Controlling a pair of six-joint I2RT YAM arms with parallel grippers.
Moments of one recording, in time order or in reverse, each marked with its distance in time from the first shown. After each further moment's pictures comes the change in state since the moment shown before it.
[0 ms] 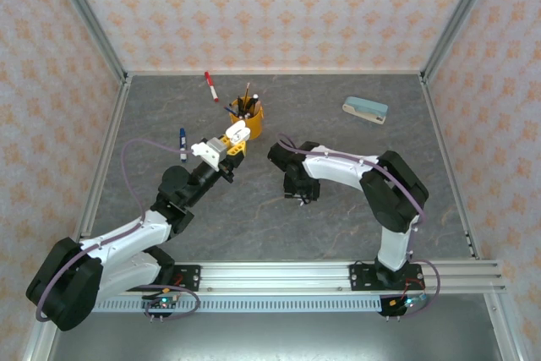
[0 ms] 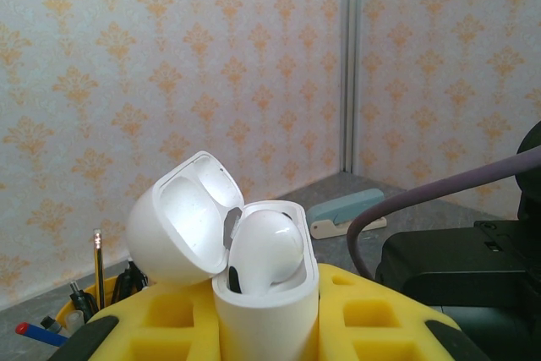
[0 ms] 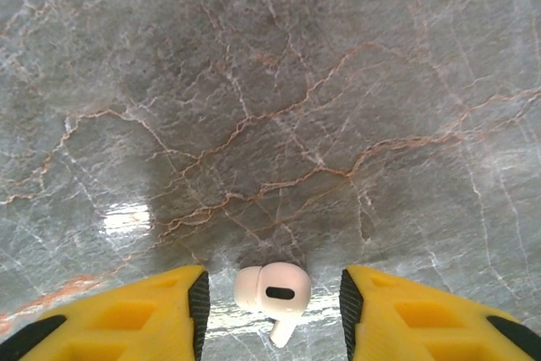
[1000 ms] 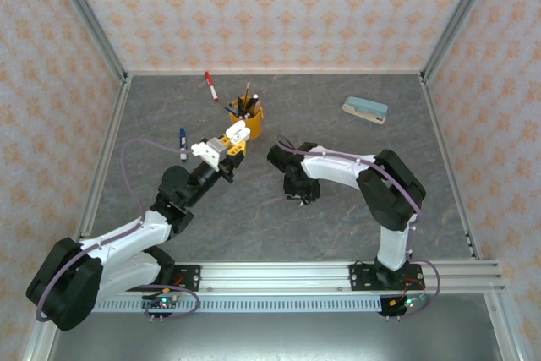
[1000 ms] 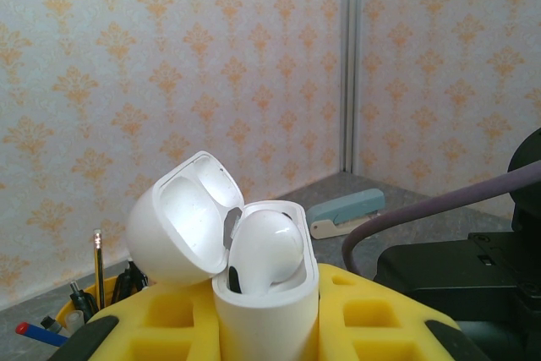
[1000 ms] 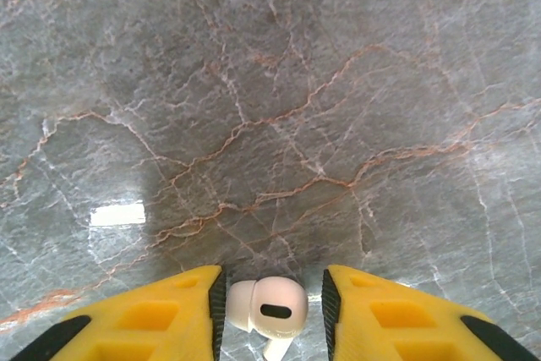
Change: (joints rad) left arm 0.000 0.000 0.000 0.000 0.000 0.000; right arm 0.000 0.019 0.000 0.002 0.007 -0.020
